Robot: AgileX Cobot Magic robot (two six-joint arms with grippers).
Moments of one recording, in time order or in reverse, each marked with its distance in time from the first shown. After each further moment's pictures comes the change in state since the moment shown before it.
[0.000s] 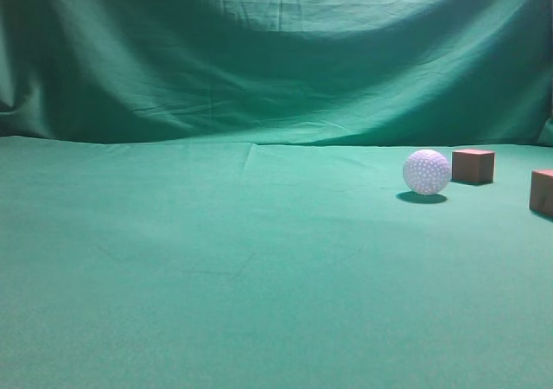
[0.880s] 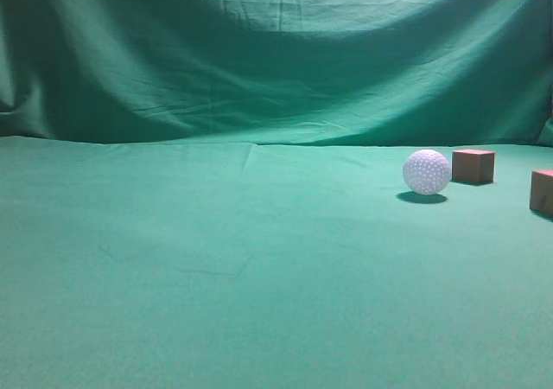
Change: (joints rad) left arm 0.000 0.000 0.000 0.000 0.000 0.000; right arm 0.000 0.000 0.000 -0.042 -0.004 -0.002
